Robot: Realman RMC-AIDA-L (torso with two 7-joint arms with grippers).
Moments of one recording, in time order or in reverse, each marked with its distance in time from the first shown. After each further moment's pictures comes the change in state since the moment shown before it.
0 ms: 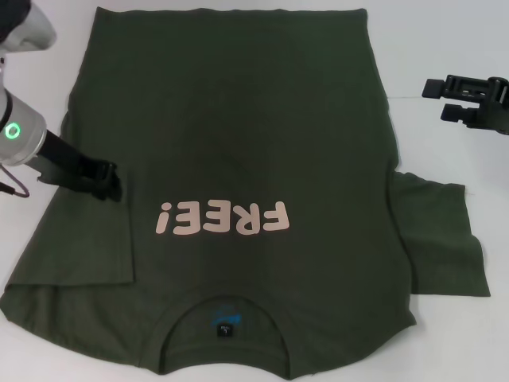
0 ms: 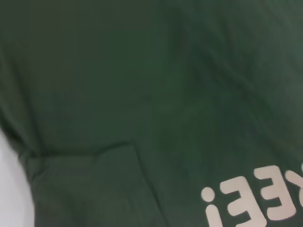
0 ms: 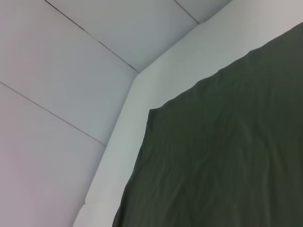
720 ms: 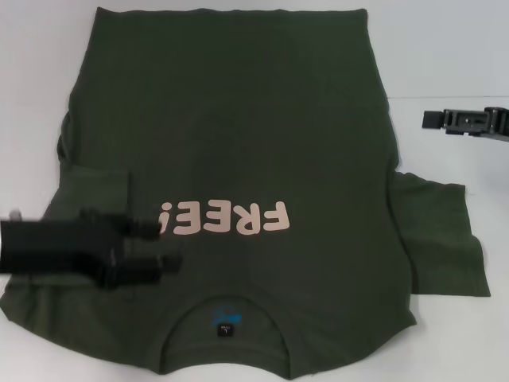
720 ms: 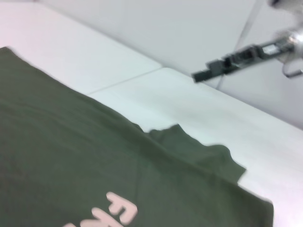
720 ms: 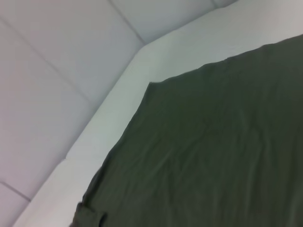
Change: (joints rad) left arm 0.478 -0.111 -0.042 0.257 -0.719 0.224 0.884; right arm -0.002 -0.015 -0.026 -0.020 -0.067 -0.038 -0.205
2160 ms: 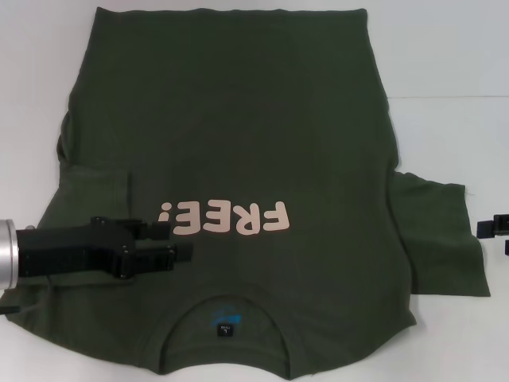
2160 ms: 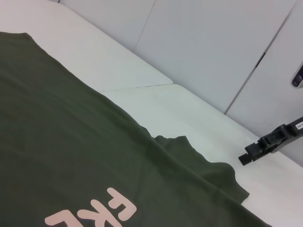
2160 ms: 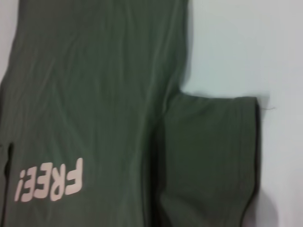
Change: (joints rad) left arm -0.011 -0.001 -0.040 -0.201 -0.043 -0.084 -0.010; right arm -0.099 -0.033 0.015 -0.007 -0.304 -0.077 0.323
